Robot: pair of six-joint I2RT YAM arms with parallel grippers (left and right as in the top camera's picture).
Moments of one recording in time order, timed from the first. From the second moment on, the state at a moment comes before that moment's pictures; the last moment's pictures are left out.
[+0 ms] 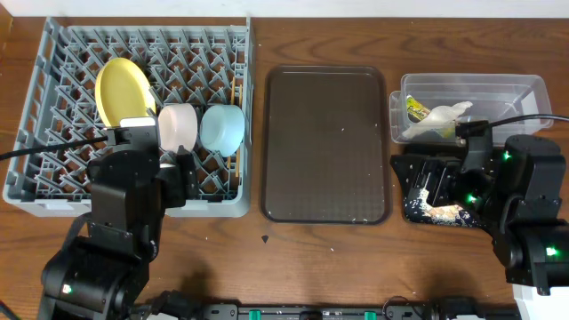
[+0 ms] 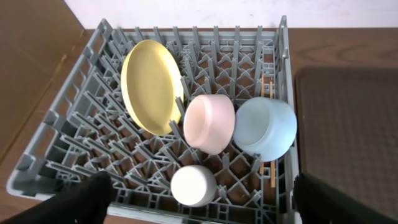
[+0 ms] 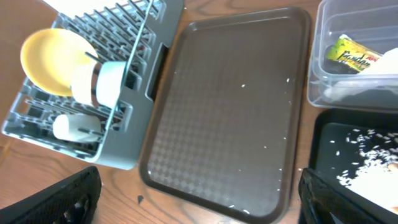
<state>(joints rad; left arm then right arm) -0.30 0.85 1.23 -1.03 -0.40 -0.17 0.04 0.90 1.05 -0.87 -0.46 0.23</state>
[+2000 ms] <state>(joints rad) -0.30 0.85 1.23 -1.03 -0.40 -0.17 0.04 0.01 0.01 -0.05 -0.26 -0.22</state>
